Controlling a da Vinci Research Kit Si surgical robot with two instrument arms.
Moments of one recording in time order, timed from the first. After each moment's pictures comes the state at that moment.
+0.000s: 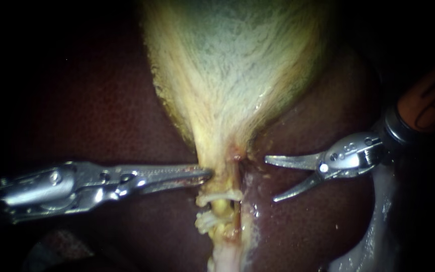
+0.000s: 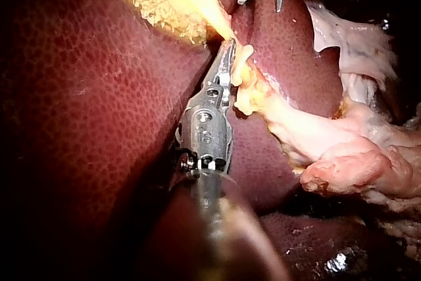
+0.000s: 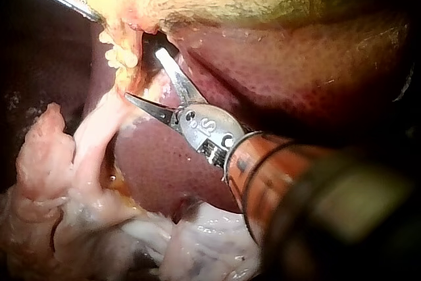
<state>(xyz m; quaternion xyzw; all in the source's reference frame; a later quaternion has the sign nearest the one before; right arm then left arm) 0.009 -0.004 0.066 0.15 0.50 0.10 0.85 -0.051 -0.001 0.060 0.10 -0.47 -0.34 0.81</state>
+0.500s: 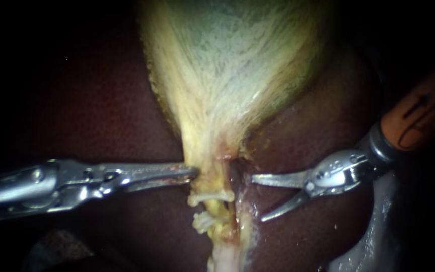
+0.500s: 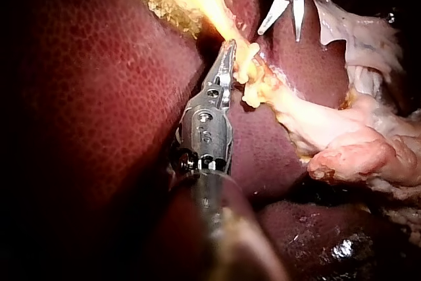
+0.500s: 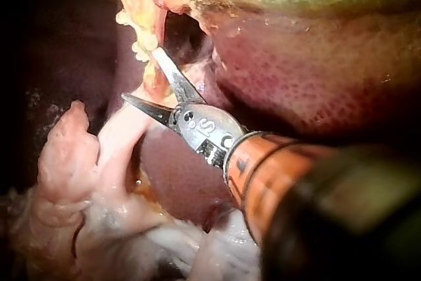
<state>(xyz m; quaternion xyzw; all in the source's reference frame) 0.014 -0.011 0.069 0.21 0.51 0.08 0.83 -0.047 0.001 0.058 0.09 -0.47 -0.35 0.81</state>
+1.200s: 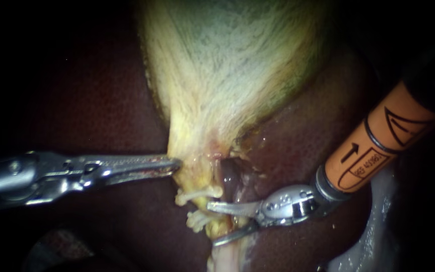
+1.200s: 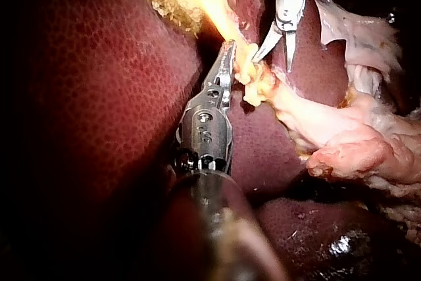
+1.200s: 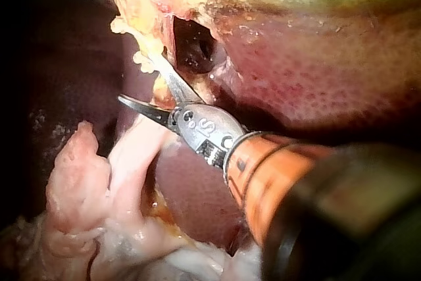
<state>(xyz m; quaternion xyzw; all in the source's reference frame) 0.017 -0.013 0.073 0.24 0.48 0.07 0.84 -0.046 0.001 0.056 0.09 -0.47 -0.36 0.81</state>
